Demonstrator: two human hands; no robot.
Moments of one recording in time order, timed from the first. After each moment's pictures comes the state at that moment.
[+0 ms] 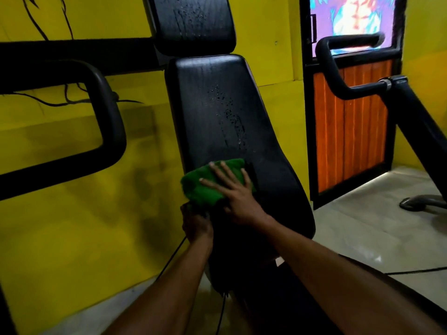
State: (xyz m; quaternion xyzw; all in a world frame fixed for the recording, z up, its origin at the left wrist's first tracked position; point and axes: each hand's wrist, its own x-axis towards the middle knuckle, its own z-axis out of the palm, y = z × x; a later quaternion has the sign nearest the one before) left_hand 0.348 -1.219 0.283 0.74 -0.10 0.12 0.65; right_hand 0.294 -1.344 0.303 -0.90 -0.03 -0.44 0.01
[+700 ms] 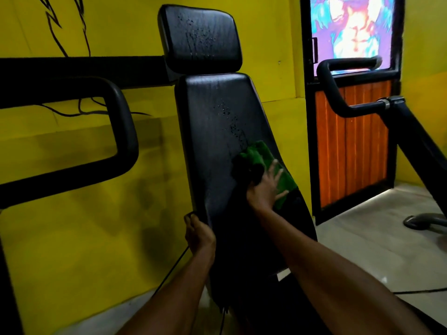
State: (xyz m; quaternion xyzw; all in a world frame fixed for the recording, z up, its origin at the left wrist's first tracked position) left_hand 0.352 -1.222 0.287 0.72 -0.02 0.07 0.69; right_hand 0.287 -1.361 0.349 -0.76 0.33 -0.45 0.34
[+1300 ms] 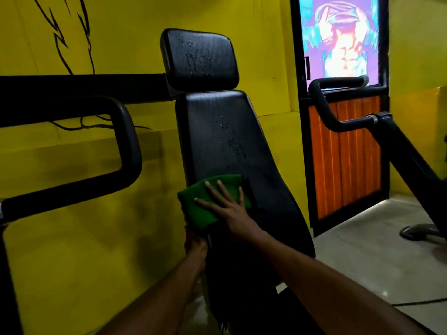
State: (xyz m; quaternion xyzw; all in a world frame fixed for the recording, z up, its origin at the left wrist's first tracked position) left_hand 0.419 -1.241 0.258 0.68 -0.09 -0.11 0.72; right_hand 0.299 -1.338 0.330 -0.92 -0.05 -0.38 0.03
